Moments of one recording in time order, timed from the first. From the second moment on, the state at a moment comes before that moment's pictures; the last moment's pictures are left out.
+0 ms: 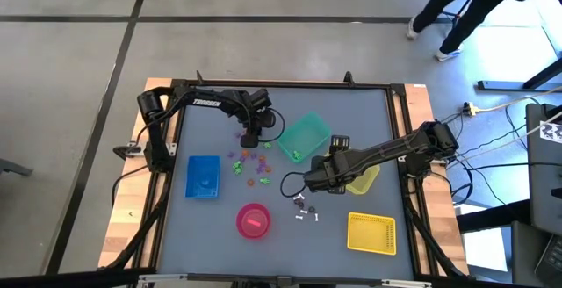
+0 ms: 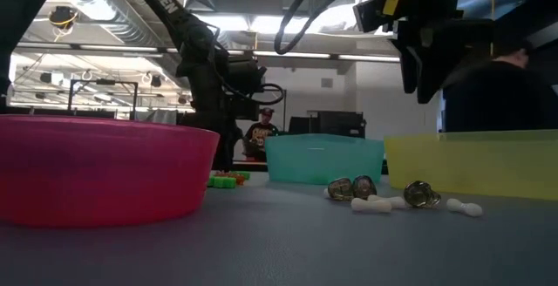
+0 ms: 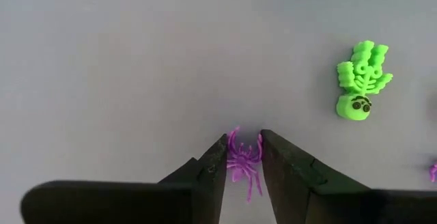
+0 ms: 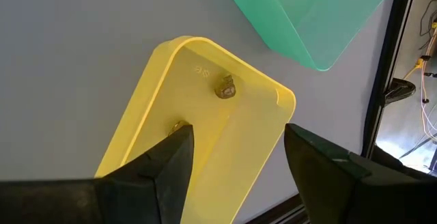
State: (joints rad) left arm 0.50 1.90 1.10 -0.51 0.14 0.53; right arm 0.27 1.79 1.44 -1.38 0.43 0.37
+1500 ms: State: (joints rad) left arm 0.50 1.83 1.10 -0.57 0.12 0.52; right arm 0.27 1.79 1.44 -1.38 0.43 0.37
